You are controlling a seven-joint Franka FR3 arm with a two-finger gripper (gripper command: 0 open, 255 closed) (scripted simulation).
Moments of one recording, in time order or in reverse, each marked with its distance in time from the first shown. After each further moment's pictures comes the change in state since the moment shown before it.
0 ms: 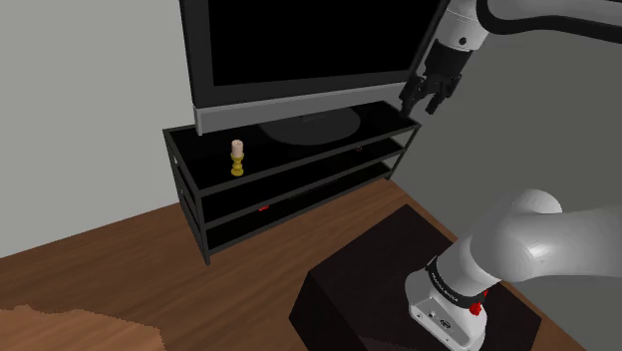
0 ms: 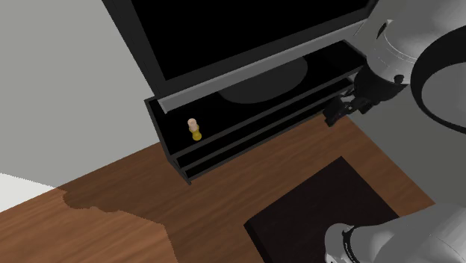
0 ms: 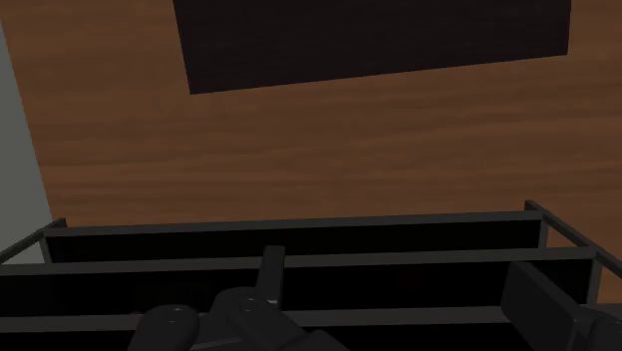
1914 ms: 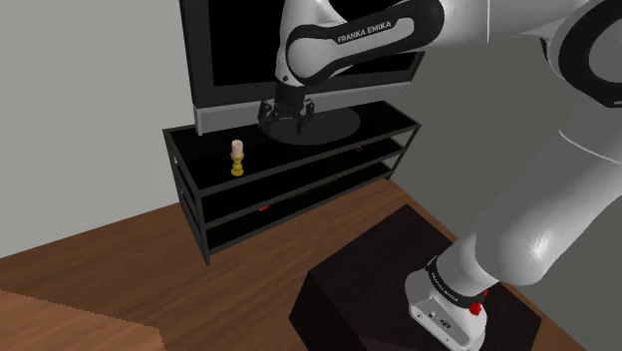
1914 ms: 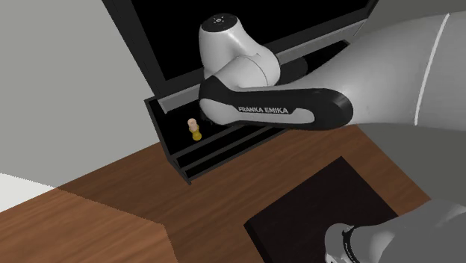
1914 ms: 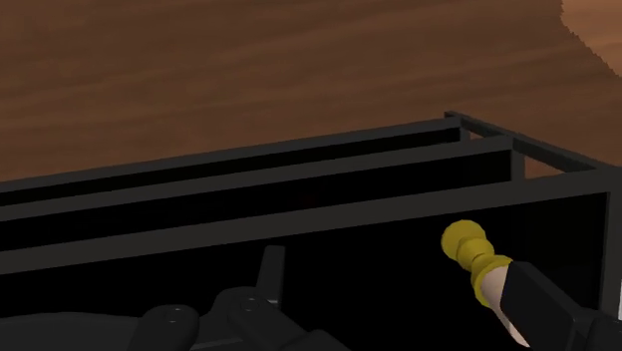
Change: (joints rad) arm 0.112 0.906 0.248 0.415 0.056 0.490 0.441
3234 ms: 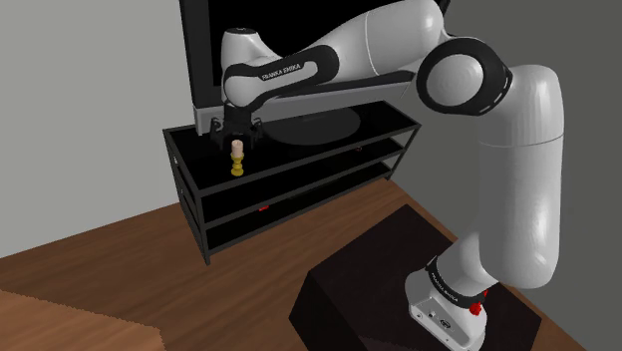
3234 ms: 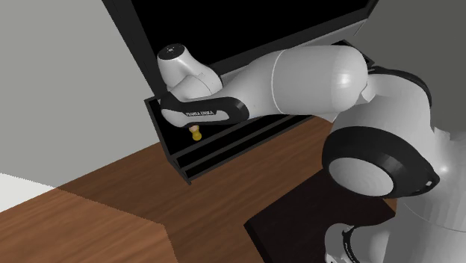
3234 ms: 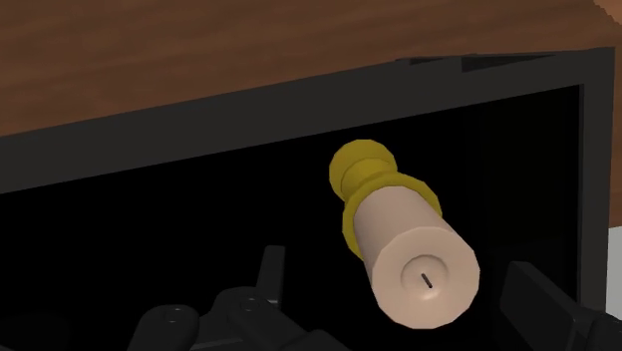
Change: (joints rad) arm 0.105 0.529 -0.008 0.500 -0.089 0.031 0.151
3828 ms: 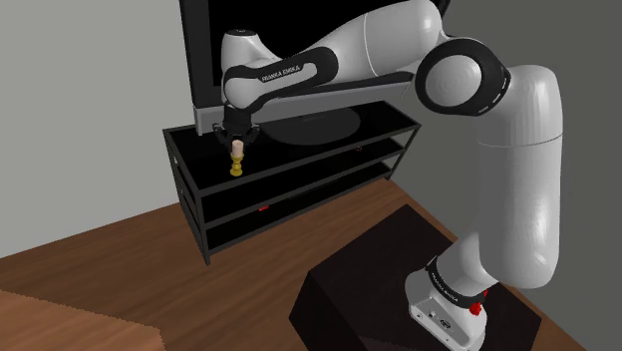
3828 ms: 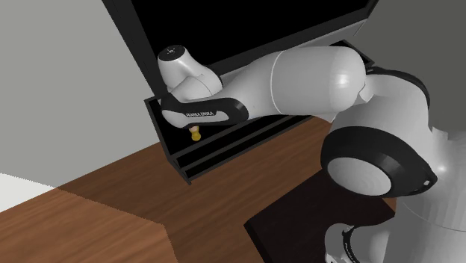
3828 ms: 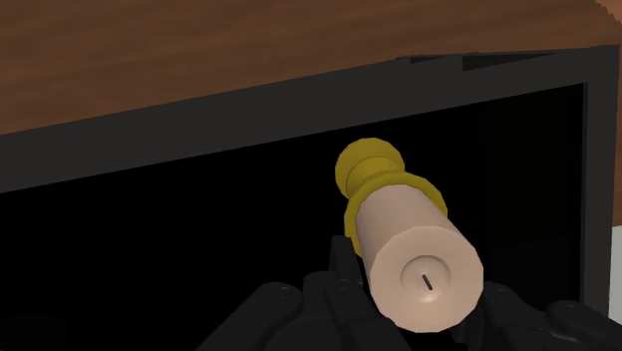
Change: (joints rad) arm 0.001 0.006 -0.001 -0.001 -0.001 0.009 0.001
